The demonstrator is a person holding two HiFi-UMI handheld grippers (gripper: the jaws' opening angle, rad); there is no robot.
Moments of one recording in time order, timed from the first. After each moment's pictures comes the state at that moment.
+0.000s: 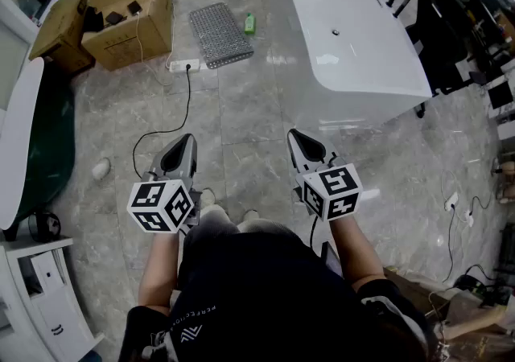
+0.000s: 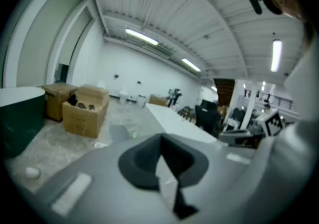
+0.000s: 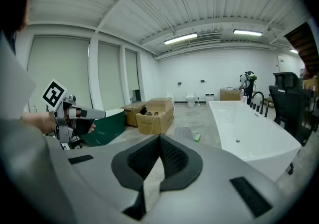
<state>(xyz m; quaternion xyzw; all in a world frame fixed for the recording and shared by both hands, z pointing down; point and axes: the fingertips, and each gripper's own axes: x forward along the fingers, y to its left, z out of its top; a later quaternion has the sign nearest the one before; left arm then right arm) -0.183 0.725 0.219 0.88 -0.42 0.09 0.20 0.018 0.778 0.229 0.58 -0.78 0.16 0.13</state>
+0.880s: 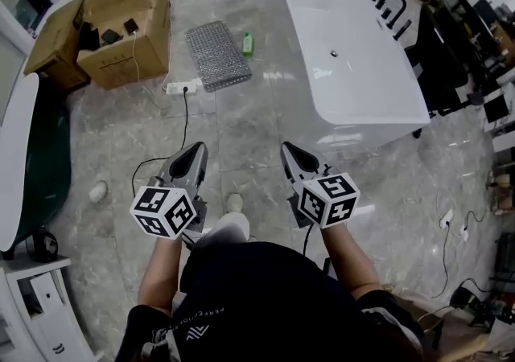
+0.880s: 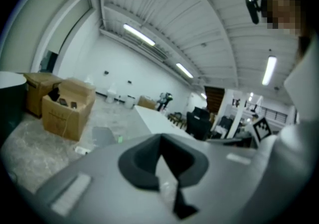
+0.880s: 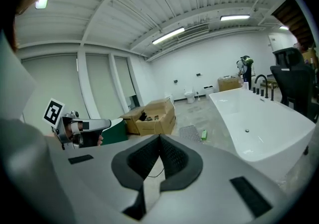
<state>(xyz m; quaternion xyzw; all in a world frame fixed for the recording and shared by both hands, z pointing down) -0.141 0.633 0.213 0.91 -0.35 0.05 0.23 0.027 0.683 0.229 0.58 -0.77 0.23 0.07</state>
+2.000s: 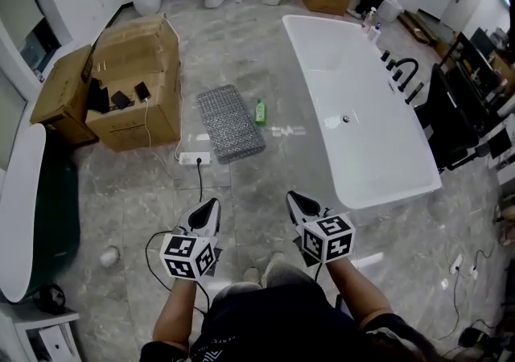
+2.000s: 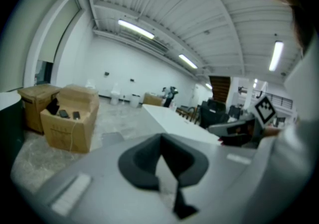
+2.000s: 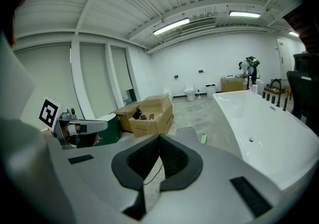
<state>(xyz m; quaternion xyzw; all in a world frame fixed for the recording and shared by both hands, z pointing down) -0.149 0.461 0.245 0.90 -0.37 0.11 0.19 0.022 0.499 0.245 0.58 -0.77 0.23 0.12</state>
